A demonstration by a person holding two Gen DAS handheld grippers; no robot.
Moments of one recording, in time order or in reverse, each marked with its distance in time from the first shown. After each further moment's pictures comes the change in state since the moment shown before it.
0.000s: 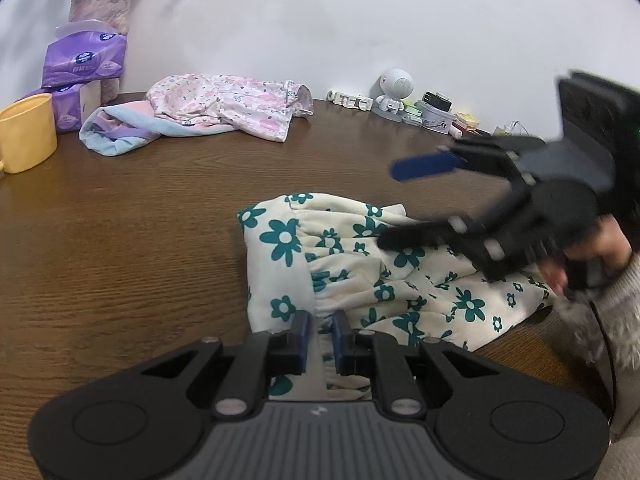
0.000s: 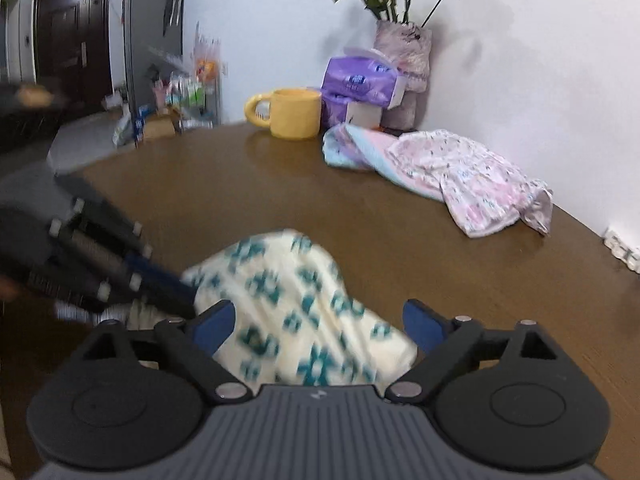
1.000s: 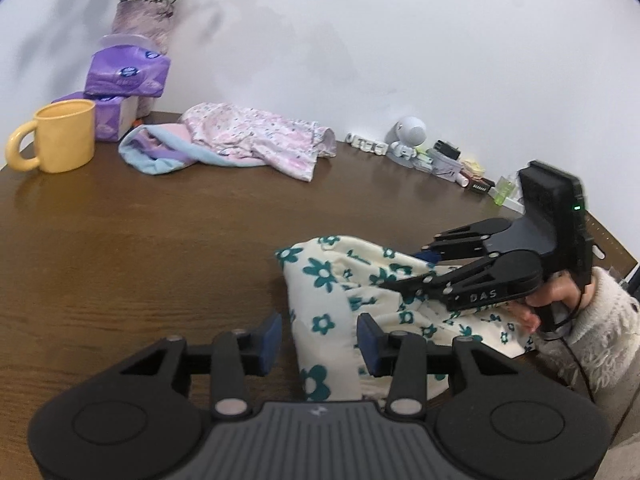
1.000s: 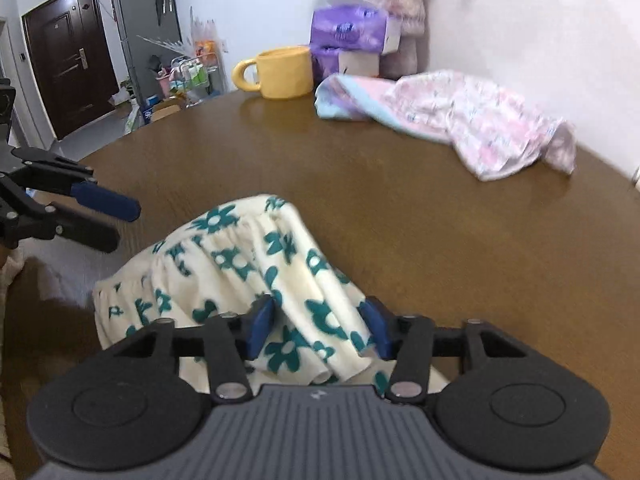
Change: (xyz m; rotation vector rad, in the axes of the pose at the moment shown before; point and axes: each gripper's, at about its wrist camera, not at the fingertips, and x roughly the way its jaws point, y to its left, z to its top) left arm -0.036 0.030 -0.003 -0.094 -0.109 0.001; right arm 0.031 -0.035 -0.020 0.100 0.125 0.085
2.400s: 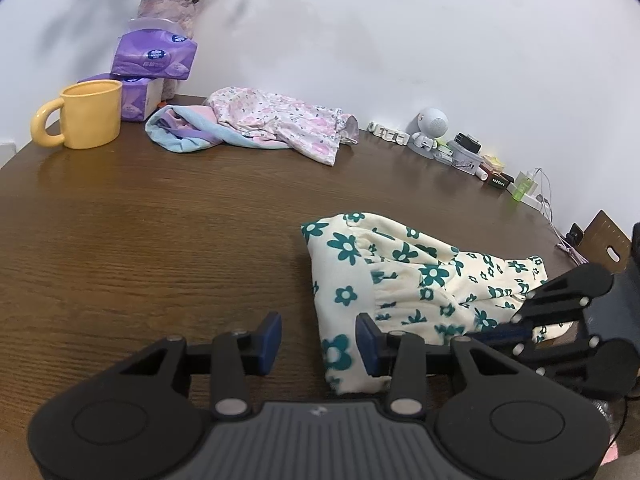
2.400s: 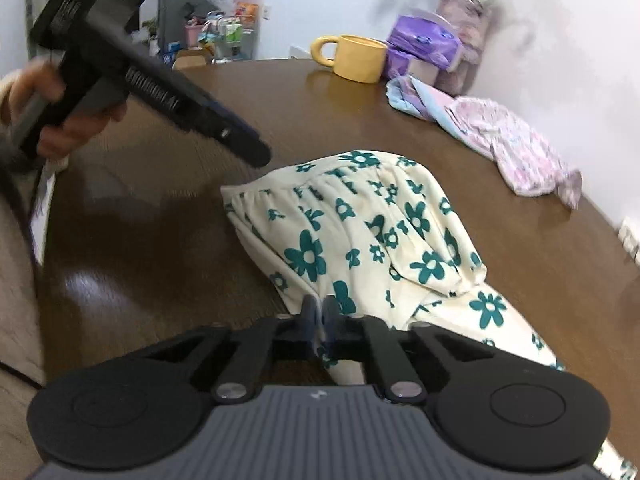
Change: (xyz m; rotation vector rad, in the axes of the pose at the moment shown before) left arm -0.011 0.004 -0.012 -0.041 0.025 0.046; right arm -0.046 0.110 -0.047 -0.211 0.045 -0.111
